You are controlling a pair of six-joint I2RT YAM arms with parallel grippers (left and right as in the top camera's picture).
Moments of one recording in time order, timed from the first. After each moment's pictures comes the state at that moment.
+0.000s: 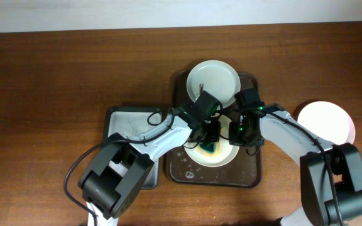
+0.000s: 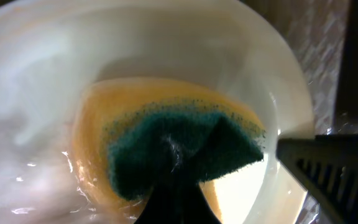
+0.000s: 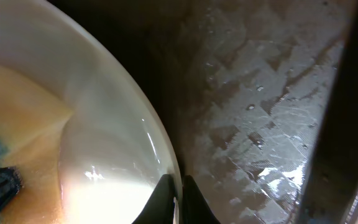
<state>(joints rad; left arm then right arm) -0.73 2.02 1.29 -0.43 0.25 -0.63 0.25 1.73 0.97 -0.70 -0.07 0.36</state>
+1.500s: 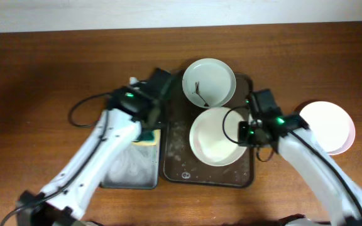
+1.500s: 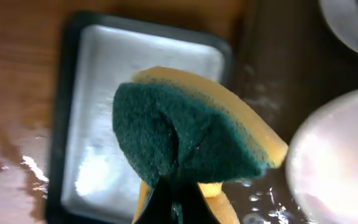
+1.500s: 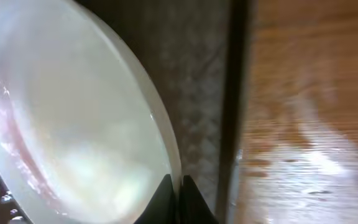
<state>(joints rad) -0.51 1.61 1.46 -1.21 -0.25 -0.61 0.27 1.40 0.96 -0.84 0.01 0.36</state>
